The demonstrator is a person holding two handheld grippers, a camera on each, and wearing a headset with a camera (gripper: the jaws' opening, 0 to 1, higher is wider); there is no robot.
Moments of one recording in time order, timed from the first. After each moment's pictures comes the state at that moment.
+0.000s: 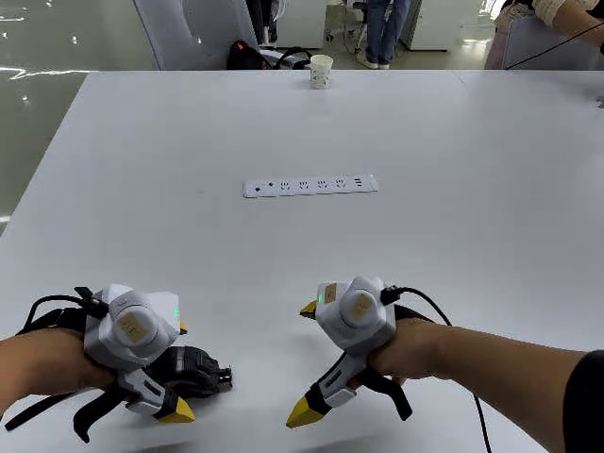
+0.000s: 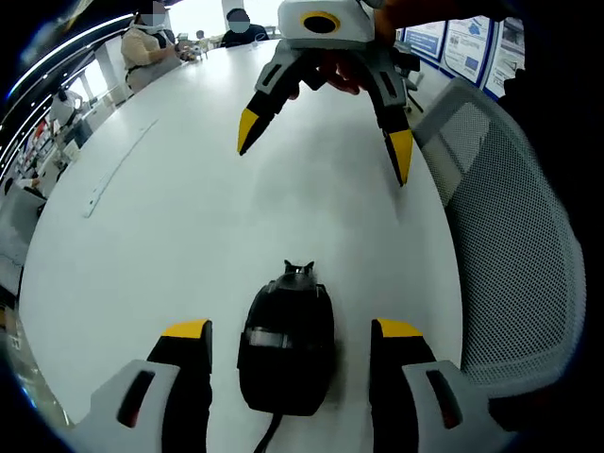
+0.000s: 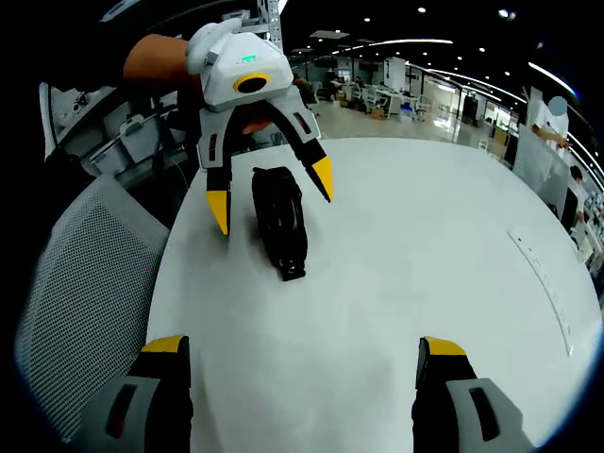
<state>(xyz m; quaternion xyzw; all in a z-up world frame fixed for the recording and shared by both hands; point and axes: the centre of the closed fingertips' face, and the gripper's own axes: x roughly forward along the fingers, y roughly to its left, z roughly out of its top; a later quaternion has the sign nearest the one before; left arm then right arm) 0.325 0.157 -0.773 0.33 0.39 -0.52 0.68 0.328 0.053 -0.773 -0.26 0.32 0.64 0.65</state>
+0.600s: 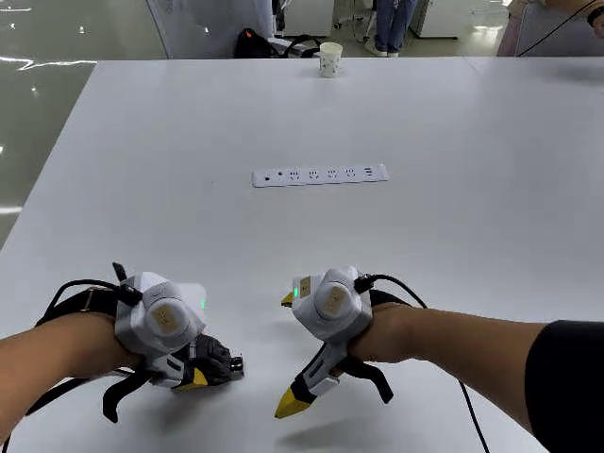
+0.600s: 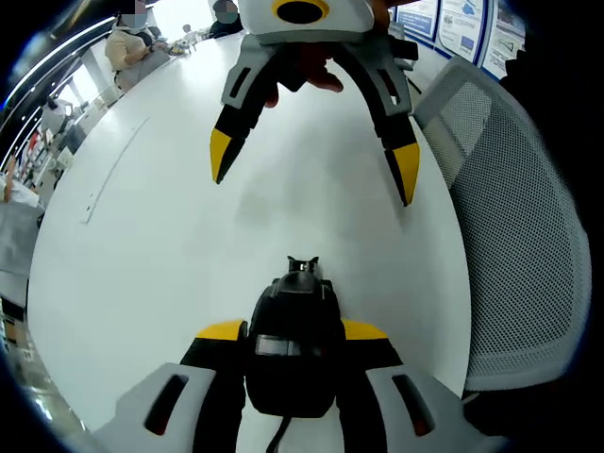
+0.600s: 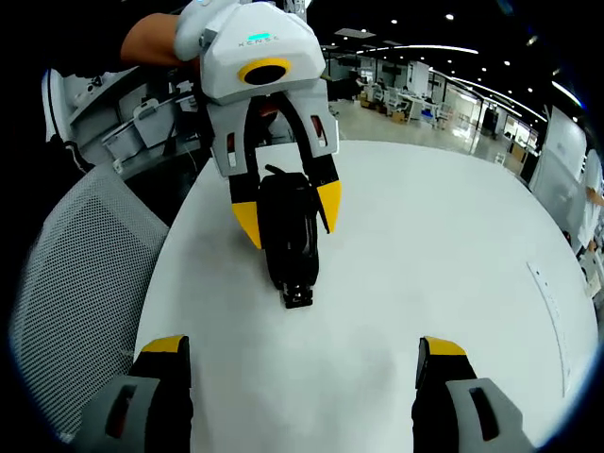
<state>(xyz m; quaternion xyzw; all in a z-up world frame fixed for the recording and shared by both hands) 0.329 0.158 -0.779 0.37 0.40 -0.51 0.67 0.329 0.089 -0.779 -0.29 0.29 0.67 0.62</state>
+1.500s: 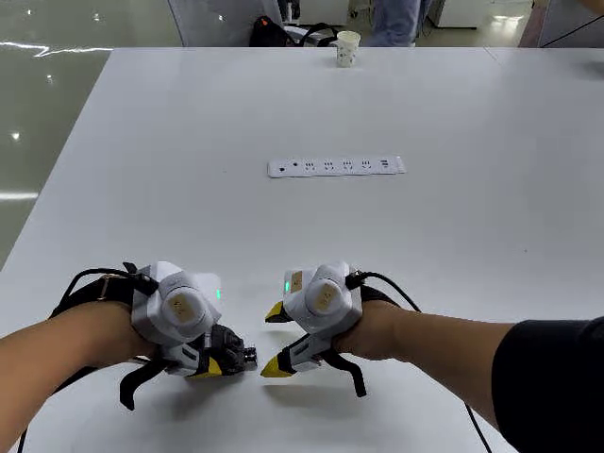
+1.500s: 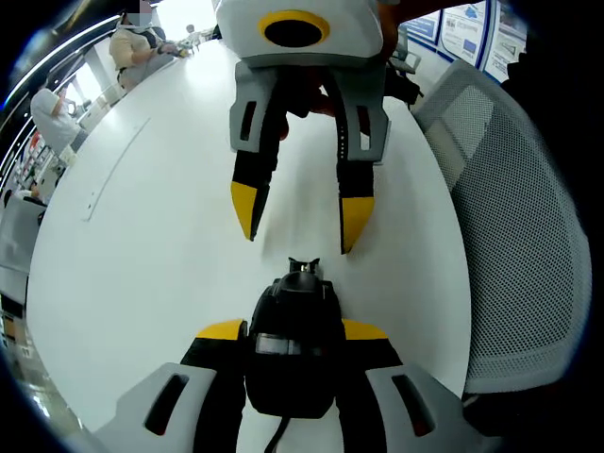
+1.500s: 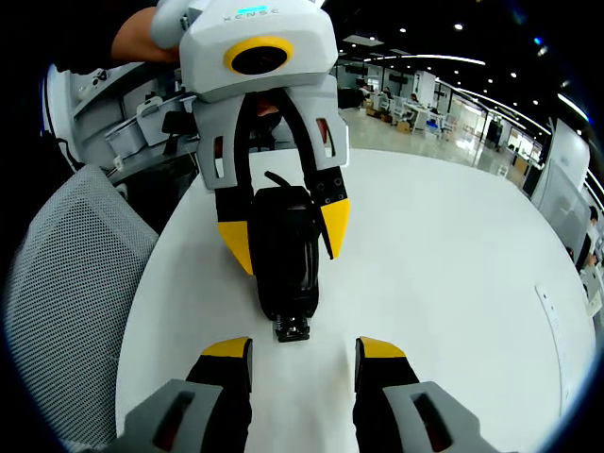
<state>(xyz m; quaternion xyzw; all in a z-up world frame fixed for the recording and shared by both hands) 0.331 0.158 -0.777 0.36 0.40 -0.51 0.67 0.329 0.121 -0.788 -0.29 0.28 0.67 0.62</state>
